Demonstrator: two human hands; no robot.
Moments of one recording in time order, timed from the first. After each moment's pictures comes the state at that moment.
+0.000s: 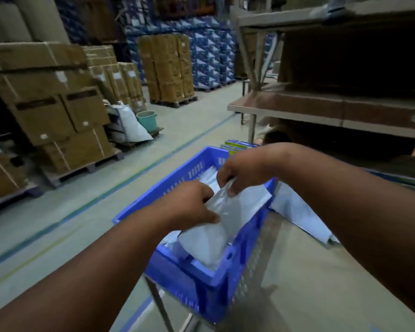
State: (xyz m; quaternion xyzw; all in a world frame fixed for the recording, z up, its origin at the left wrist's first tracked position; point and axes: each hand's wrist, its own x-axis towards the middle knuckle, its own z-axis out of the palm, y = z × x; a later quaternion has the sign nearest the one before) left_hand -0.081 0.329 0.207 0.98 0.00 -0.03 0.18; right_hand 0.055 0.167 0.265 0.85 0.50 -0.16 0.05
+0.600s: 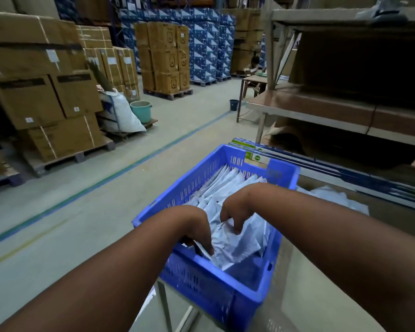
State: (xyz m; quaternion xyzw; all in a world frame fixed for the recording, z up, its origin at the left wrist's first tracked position) left_hand -0.046 0.407 0.133 0.94 0.08 -0.32 0.08; right_hand 0.079 0.281 0.128 0.81 0.47 -0.27 0.24
